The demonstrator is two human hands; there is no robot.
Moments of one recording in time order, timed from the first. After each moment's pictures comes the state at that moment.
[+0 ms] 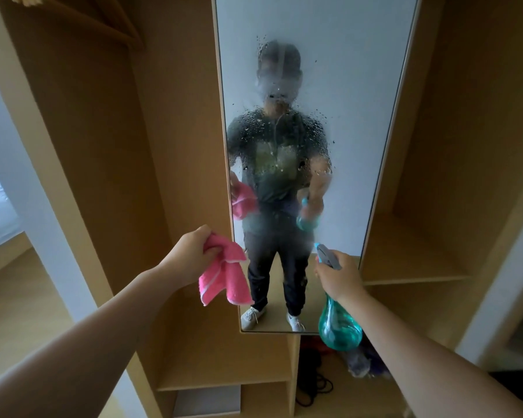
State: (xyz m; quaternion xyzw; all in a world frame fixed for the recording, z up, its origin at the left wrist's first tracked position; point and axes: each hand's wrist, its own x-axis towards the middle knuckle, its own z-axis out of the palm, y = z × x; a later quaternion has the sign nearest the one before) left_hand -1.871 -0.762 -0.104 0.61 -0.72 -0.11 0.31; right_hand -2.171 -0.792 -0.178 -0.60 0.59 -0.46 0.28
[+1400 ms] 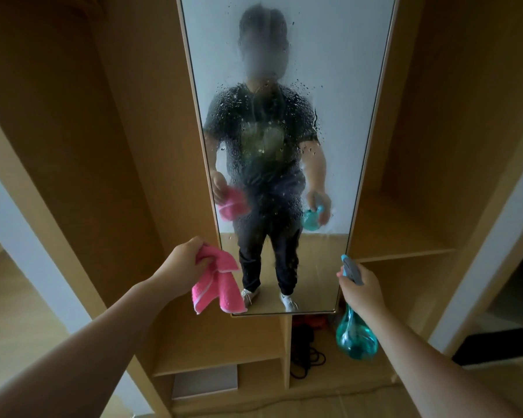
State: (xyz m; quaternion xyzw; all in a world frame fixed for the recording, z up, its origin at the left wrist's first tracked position) left_hand -1.882 -0.775 -0.158 0.61 -0.72 -0.16 0.28; right_hand -2.237 -0.773 -0.246 -0.49 0.66 -0.46 0.33
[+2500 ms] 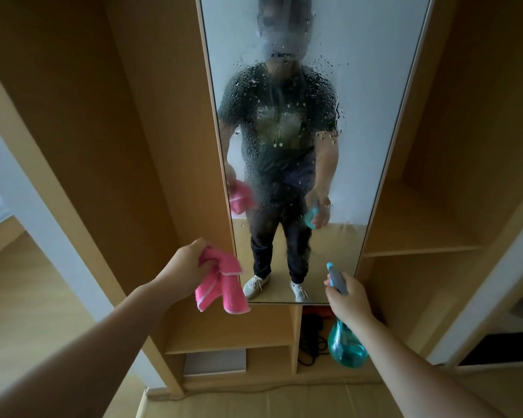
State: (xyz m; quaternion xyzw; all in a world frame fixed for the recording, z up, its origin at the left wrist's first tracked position) left_hand -1.867 -0.762 -0.182 0.63 -0.70 -0.18 0.27; right_hand -2.192 -0.767 -0.272 -0.54 0.65 -0.41 0.35
